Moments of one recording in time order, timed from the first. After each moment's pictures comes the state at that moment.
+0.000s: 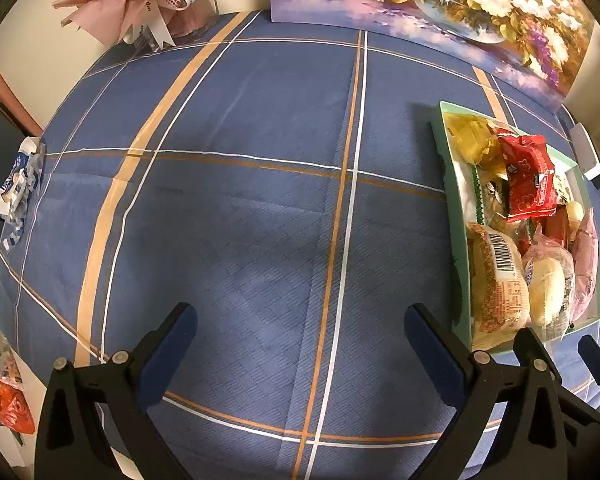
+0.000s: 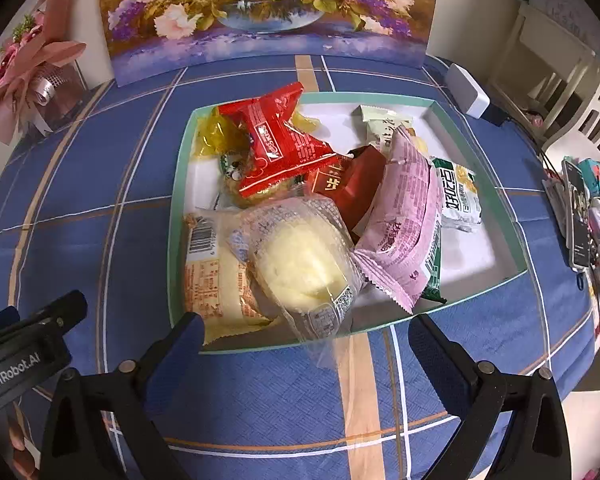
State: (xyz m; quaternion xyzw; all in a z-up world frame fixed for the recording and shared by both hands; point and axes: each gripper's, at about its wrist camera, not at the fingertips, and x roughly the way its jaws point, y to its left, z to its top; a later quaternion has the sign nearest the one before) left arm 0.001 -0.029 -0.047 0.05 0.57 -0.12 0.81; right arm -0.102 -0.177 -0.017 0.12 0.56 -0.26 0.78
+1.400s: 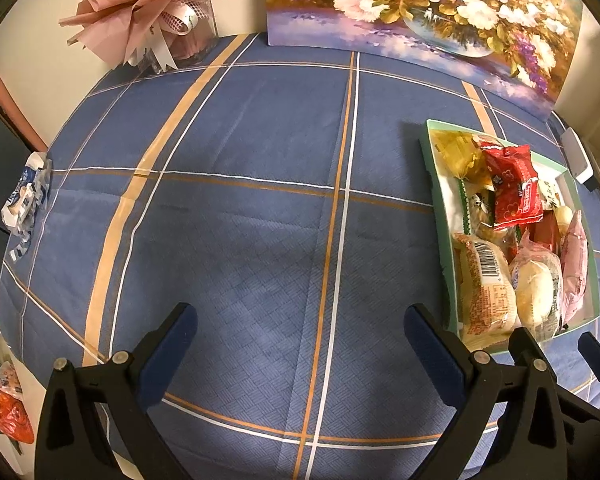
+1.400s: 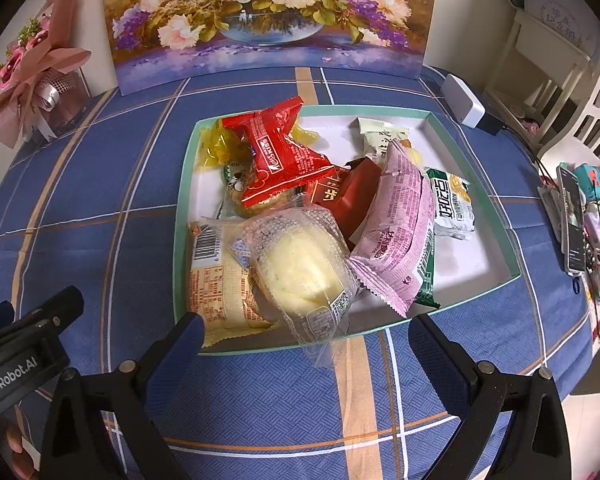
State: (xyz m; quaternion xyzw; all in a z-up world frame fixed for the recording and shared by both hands) left arm -0.004 -0.030 -0.029 0.05 0.54 -0.12 0.83; right arm -0.104 -0.174 -0.008 0.12 0.54 -0.26 0.79
